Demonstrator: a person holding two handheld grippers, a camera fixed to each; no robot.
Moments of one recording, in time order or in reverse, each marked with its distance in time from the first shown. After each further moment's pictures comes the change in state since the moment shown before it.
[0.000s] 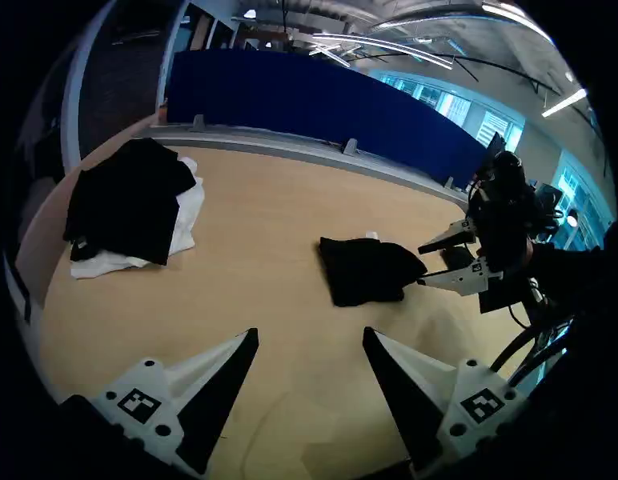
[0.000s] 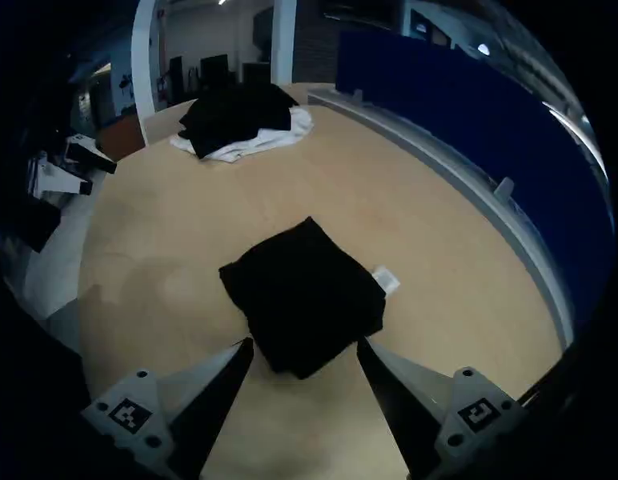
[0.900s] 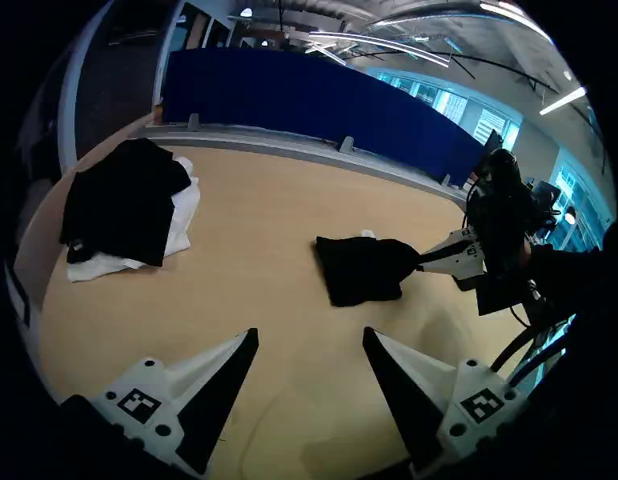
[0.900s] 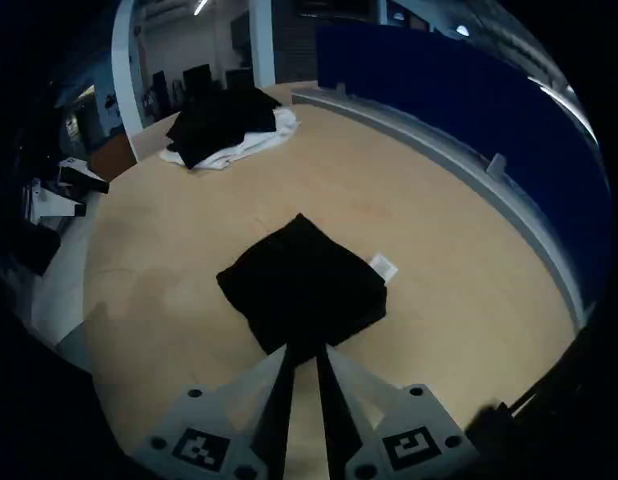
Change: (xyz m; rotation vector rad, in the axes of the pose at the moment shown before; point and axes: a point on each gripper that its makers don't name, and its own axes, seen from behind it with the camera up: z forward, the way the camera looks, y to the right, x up) left arm 0.001 0.002 0.005 -0.013 -0.006 0.008; right arm 0.004 0.001 0.004 0.016 0.011 0.094
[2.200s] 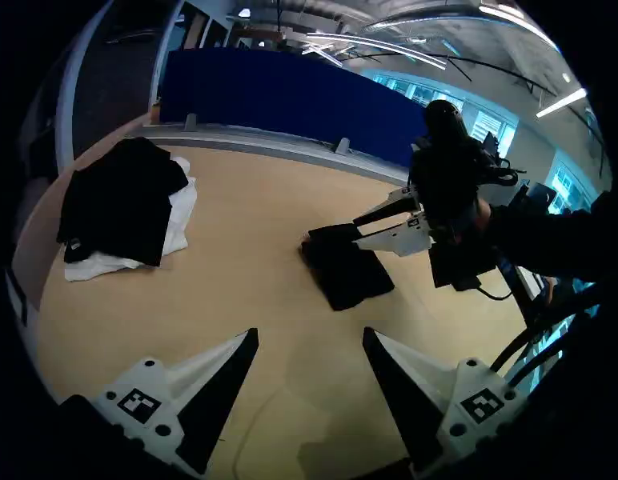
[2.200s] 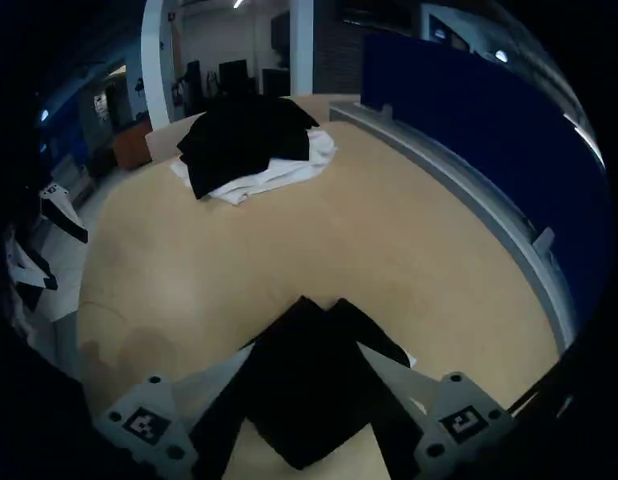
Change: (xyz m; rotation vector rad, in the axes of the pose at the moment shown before) left arm 0.000 0.000 -0.003 -0.026 0.005 -0.003; right arm 0.103 -0.020 0.075 0.080 0.018 -0.132
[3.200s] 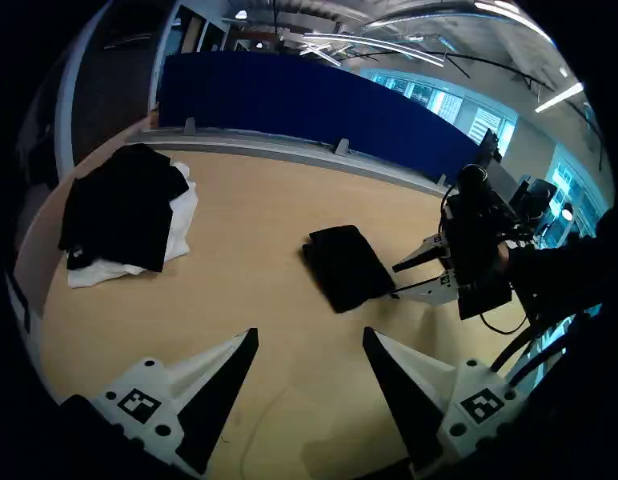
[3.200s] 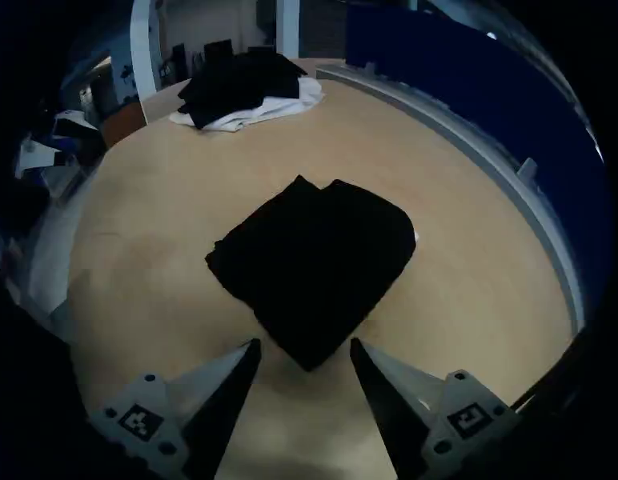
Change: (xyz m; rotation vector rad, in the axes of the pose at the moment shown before) left arm 0.005 0.000 -0.004 0.012 0.001 0.021; right arm -0.133 -0.008 -0.031 -0.043 -0.113 0.040
